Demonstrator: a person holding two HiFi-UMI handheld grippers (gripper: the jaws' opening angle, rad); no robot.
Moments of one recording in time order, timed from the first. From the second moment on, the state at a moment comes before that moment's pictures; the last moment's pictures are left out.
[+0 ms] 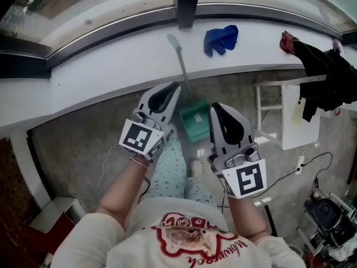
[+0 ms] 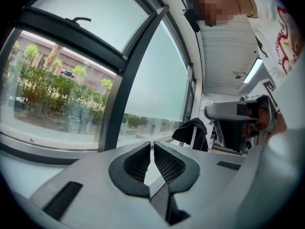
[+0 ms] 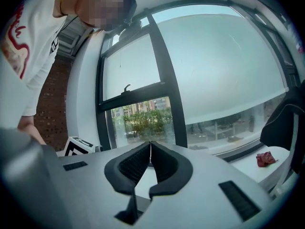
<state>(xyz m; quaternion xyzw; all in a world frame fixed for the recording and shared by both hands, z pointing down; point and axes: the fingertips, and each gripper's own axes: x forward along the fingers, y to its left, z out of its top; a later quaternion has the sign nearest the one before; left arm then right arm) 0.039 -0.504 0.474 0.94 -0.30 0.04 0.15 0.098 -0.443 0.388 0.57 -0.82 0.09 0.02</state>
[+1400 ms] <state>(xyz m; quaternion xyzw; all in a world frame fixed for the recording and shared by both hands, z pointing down) 0.085 -0.650 0.748 0.90 -0.32 0.18 0.25 0.118 -0.420 0.525 0.62 -0.76 0.20 0.03</state>
